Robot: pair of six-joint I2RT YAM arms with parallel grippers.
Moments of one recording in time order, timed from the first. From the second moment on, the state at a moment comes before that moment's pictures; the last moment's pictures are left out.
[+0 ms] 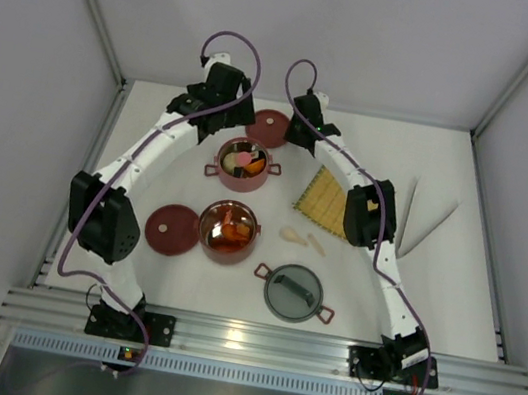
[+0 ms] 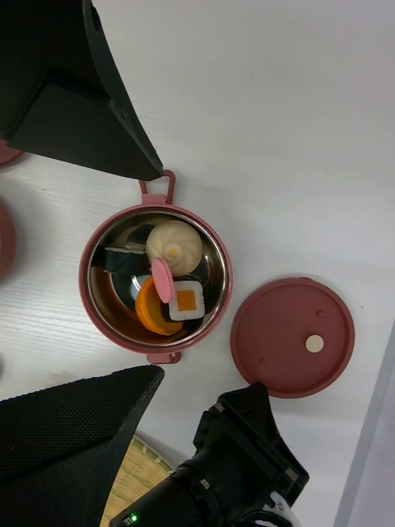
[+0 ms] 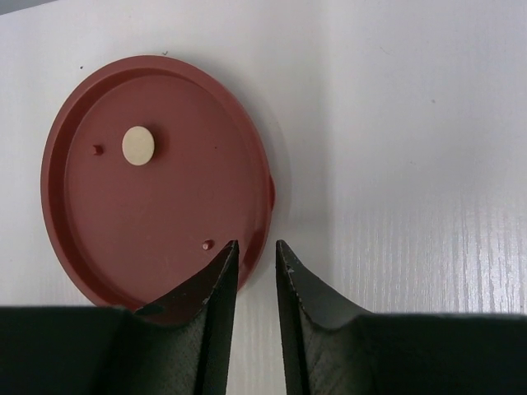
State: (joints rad) left arm -0.39 1.76 1.70 -0.59 -0.36 -0.50; right arm 0.50 2.68 2.44 -0.44 0.18 0.56
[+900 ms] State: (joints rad) left arm -0.28 2.02 1.95 -0.60 -0.29 -0.49; right arm 0.49 2.66 2.39 -0.41 0.16 0.59
